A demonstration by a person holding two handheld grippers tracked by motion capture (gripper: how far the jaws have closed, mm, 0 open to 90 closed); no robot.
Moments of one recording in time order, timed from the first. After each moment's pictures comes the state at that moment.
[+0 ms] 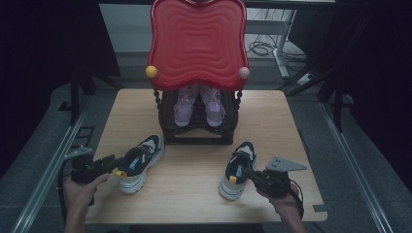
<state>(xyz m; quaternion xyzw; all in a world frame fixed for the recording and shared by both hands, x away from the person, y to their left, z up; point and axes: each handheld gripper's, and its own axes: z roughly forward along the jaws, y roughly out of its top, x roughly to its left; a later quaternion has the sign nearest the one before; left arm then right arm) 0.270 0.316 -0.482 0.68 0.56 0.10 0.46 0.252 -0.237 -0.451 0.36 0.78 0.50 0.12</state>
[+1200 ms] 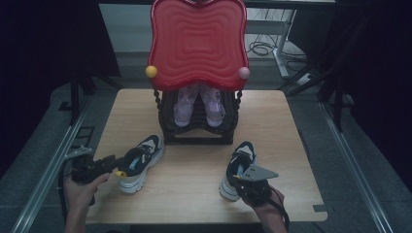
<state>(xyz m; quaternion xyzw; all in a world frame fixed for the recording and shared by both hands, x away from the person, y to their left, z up) 0.271 0.316 -0.484 0.68 0.56 0.10 0.47 0.236 -0.186 -0.462 0.33 0.83 0.41 0.16</state>
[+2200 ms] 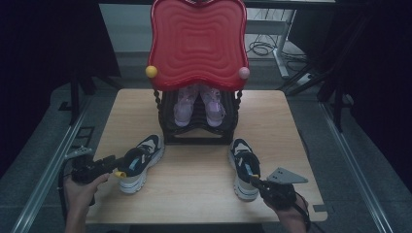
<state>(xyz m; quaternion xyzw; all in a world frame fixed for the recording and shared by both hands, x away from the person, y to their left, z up) 0.272 0.317 -0.485 0.68 0.56 0.10 0.46 0.225 -0.246 -0.458 0.38 0.80 0.42 0.18</state>
